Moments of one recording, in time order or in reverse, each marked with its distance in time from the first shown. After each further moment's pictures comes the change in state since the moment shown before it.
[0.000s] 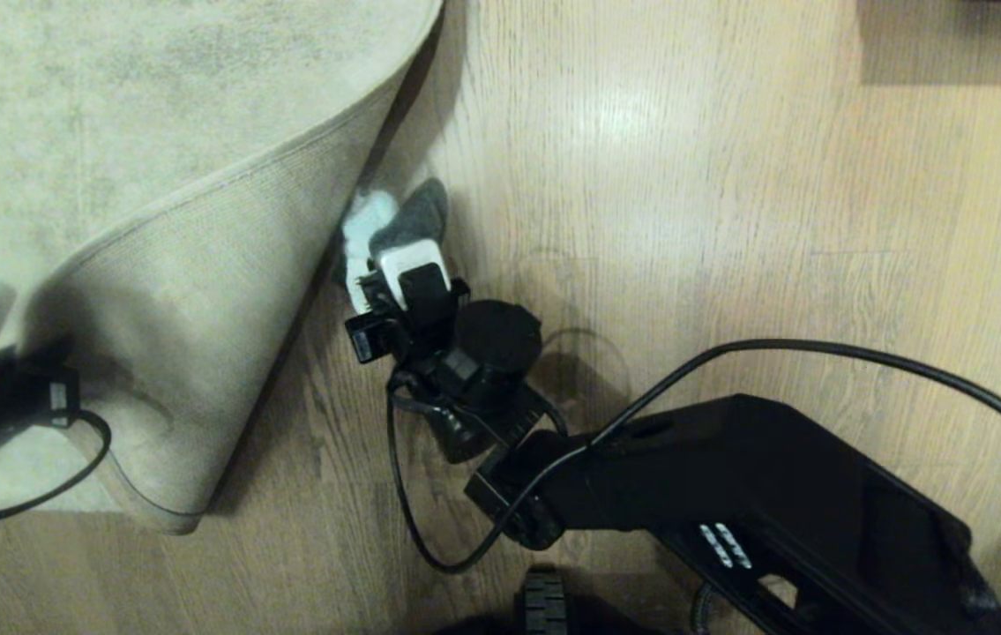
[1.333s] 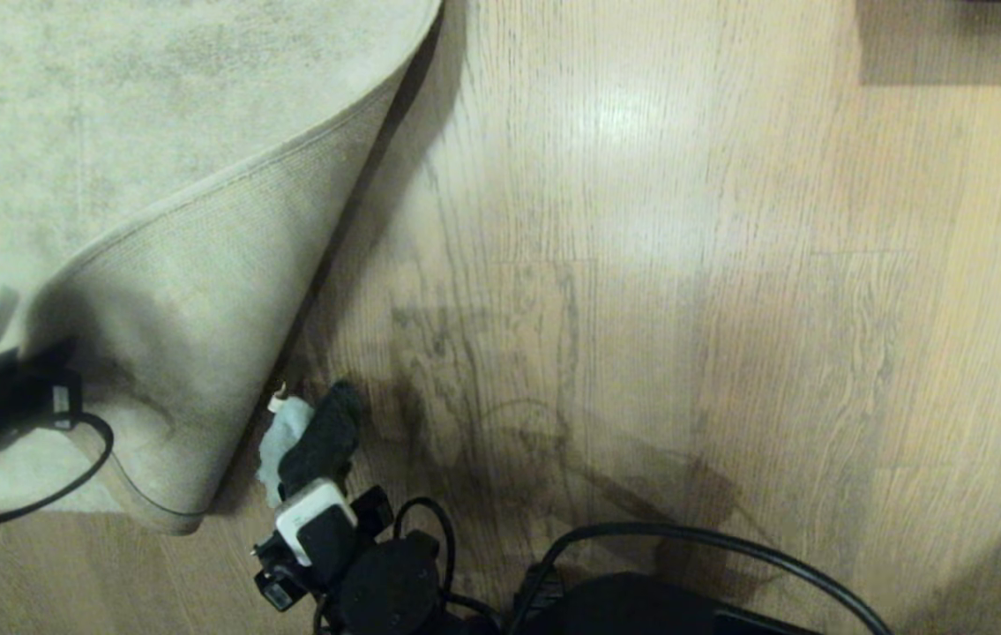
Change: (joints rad) left arm -0.001 0.013 0.014 -0.026 -0.001 0.002; right arm 0.225 0.186 0.239 -0.142 -0.060 0.123
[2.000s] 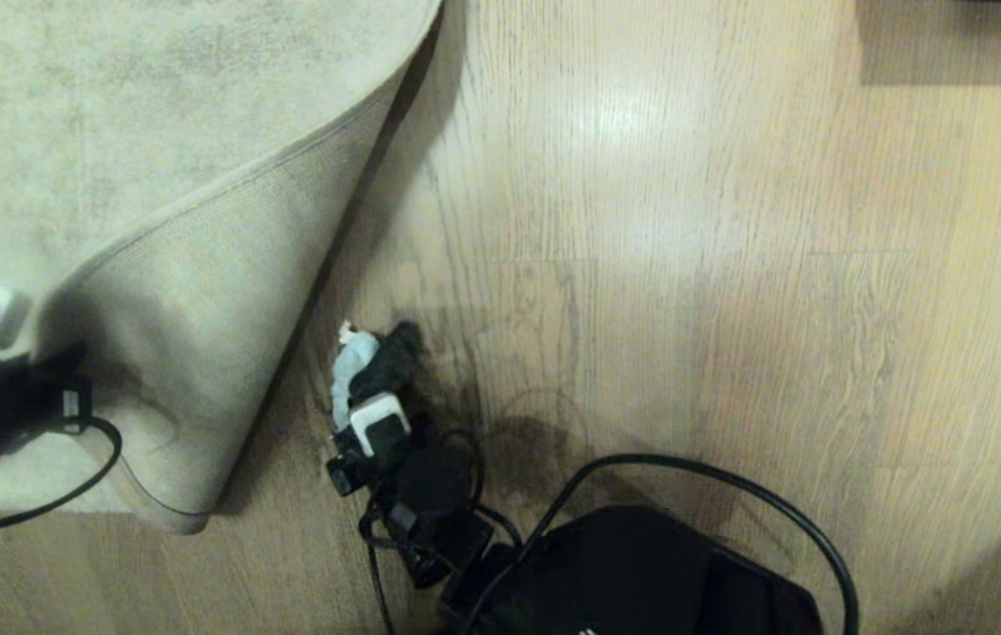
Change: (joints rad) left arm -0.014 0.015 0.006 0.000 0.001 0.001; right arm -0.162 0.095 -0.273 0.093 -0.007 -0.034
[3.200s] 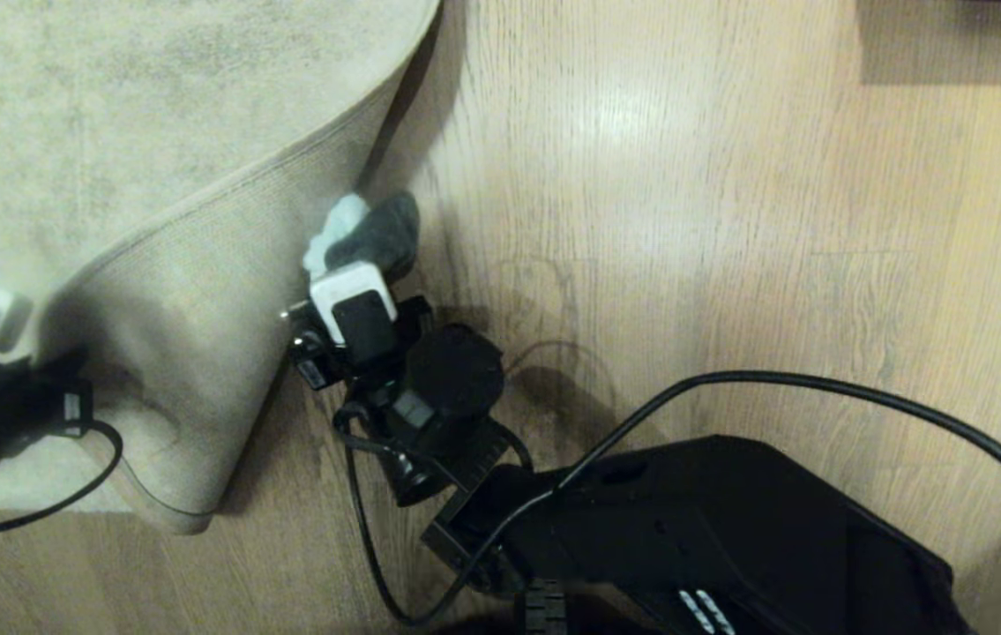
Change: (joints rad) left arm 0.000 -0.003 0.010 -0.001 0.000 -0.004; right arm 0.034 -0.252 -0.001 0.027 -0.009 -0.188
